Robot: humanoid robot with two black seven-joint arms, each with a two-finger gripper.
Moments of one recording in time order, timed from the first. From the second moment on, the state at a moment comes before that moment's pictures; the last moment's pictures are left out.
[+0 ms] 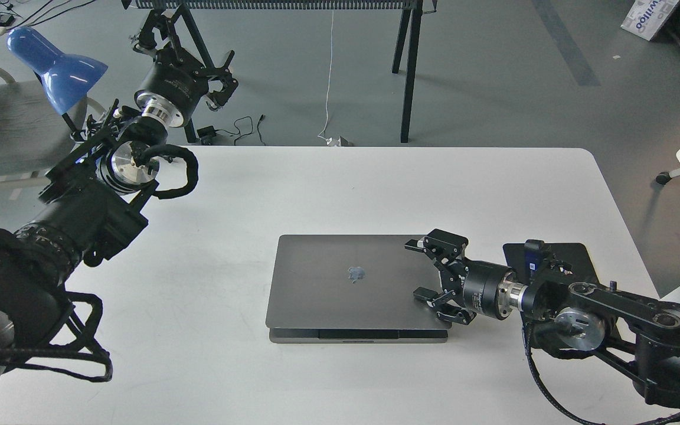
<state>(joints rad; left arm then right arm) -1.04 0.10 -0.68 -0.29 -0.20 -0.49 -0.27 0.59 -0.49 0.31 1.22 -0.37 0.25 0.03</state>
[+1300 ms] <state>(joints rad) -1.04 0.10 -0.68 -0.29 -0.20 -0.49 -0.27 0.57 -0.60 0.54 1.37 -0.37 0.22 0.05</state>
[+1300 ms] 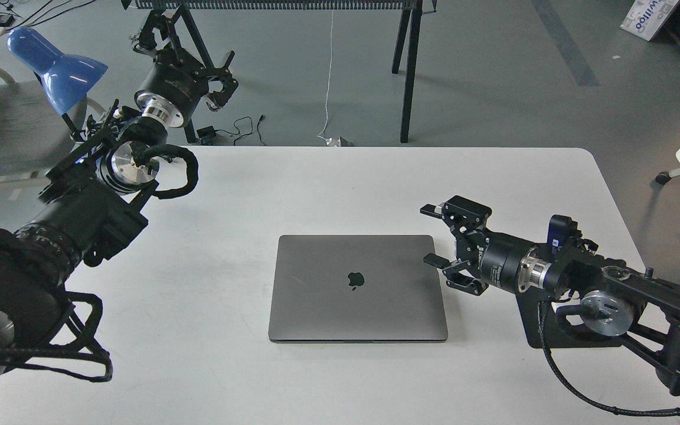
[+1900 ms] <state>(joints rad) -1.04 0.10 -0.68 -0.29 -0.20 -0.49 -0.27 0.66 -0.40 1.21 0.92 -0.33 0.31 0.09</state>
